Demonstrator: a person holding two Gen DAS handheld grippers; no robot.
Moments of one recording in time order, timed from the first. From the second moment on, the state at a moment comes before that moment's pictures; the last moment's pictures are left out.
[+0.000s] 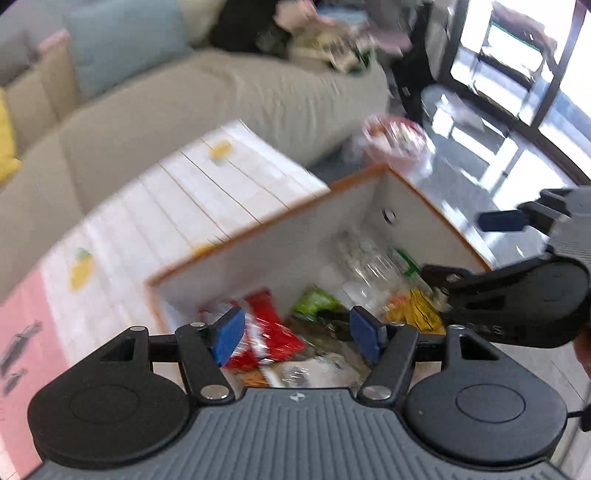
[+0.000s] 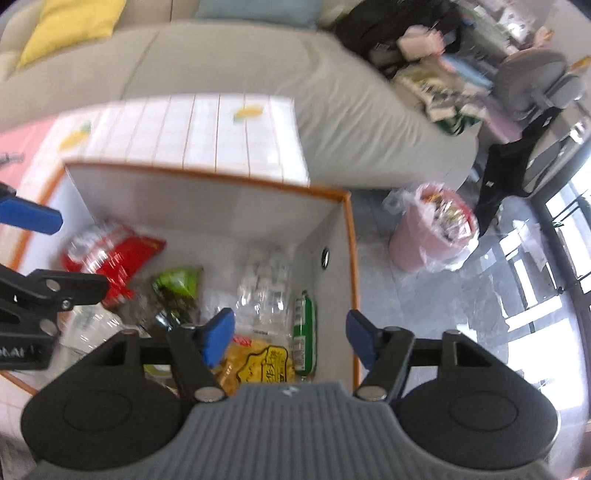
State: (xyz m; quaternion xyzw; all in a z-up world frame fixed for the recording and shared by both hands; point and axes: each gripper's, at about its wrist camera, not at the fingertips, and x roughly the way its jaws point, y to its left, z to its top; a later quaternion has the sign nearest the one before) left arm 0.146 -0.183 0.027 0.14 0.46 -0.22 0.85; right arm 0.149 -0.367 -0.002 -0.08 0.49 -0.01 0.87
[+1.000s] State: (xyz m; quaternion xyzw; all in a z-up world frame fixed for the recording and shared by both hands) left arm -0.056 -0.049 0.107 0.05 0.28 -0.08 0.96; right arm -0.082 -0.258 0.101 0.02 0.26 -0.03 0.96
